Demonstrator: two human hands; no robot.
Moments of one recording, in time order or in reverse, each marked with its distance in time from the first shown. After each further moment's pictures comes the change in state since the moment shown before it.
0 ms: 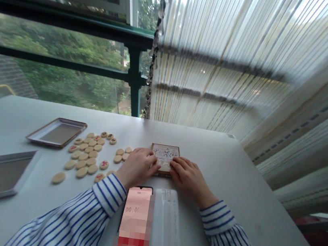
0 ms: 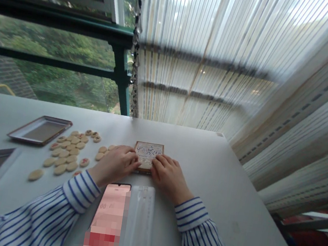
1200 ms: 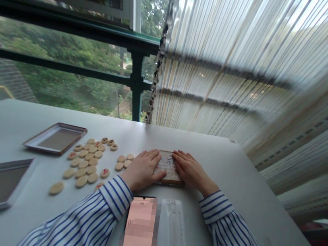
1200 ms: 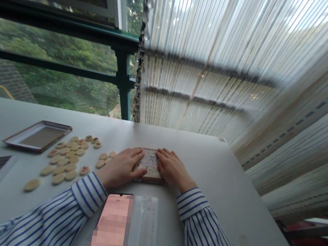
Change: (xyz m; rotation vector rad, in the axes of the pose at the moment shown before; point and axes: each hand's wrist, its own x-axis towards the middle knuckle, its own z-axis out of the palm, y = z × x) left_hand 0.013 -0.017 0.018 -0.037 -0.077 -0.016; right_hand 0.043 0.033 0.013 0.093 -0.149 0.005
